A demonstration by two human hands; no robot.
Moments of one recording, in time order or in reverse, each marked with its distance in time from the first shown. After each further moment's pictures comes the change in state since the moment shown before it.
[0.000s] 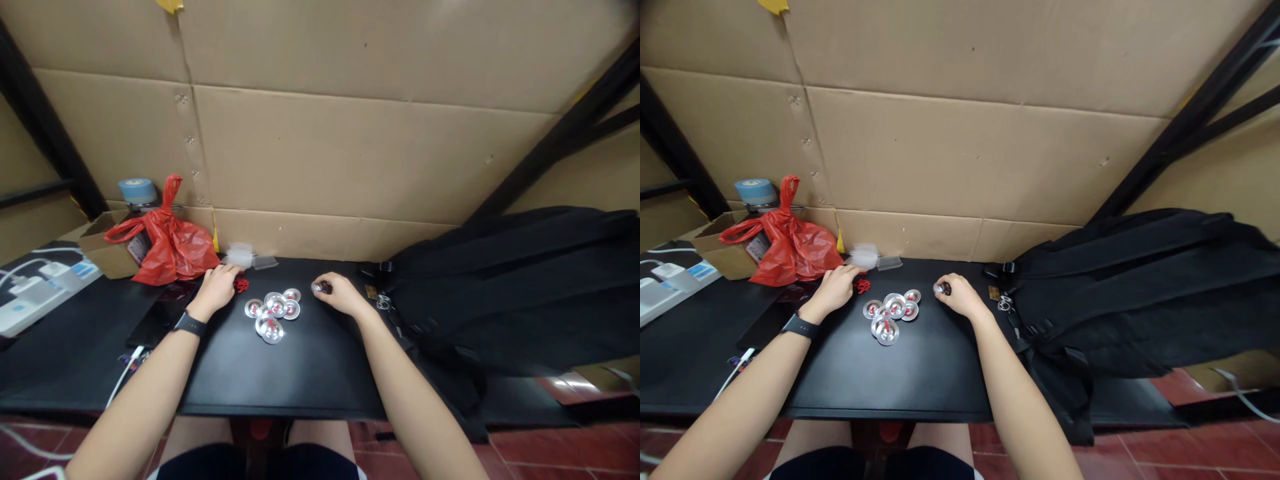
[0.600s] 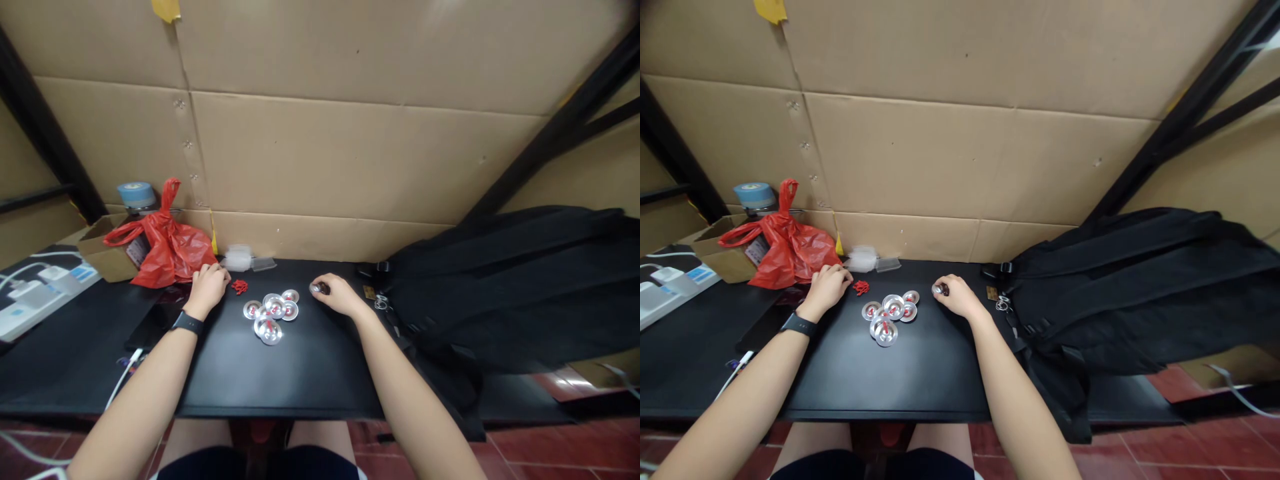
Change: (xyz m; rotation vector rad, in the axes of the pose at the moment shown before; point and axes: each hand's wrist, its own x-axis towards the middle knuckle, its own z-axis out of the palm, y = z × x) left_hand 0.001 -0.010 -0.007 0.169 -0.021 -0.203; right_hand 0.000 -0.003 0.000 -0.021 -0.003 0.002
